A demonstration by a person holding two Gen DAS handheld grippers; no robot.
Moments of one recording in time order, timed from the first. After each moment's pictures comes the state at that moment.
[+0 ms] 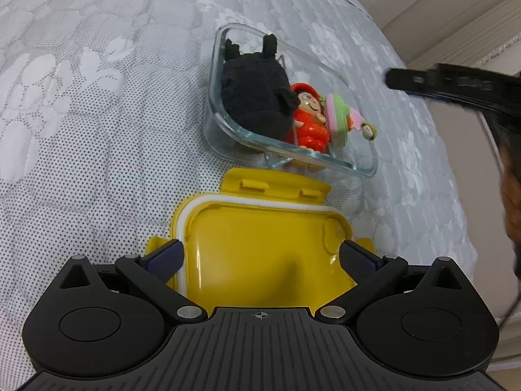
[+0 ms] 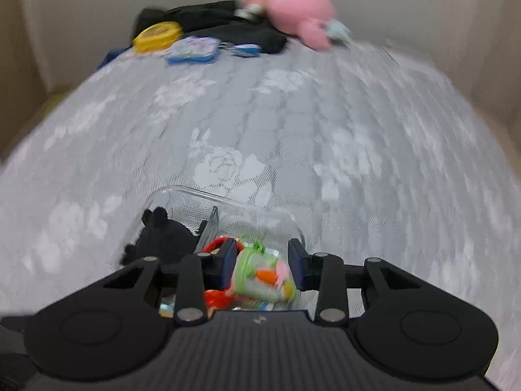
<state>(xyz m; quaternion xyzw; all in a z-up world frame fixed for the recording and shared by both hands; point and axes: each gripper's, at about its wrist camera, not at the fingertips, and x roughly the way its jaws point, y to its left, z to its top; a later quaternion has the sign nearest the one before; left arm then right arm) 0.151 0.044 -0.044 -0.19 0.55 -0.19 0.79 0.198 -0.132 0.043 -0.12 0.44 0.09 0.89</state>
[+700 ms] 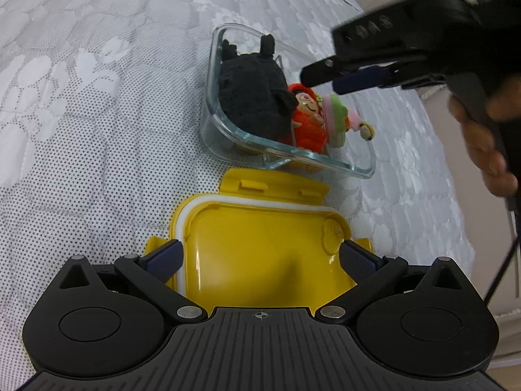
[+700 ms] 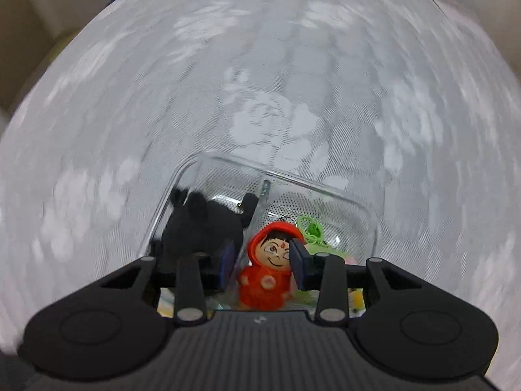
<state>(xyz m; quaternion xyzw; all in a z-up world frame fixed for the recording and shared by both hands) 0.152 0.049 -0.041 -0.19 0.55 -0.20 0.79 0.263 -0.086 0.011 -0.05 0.57 0.08 0.81</state>
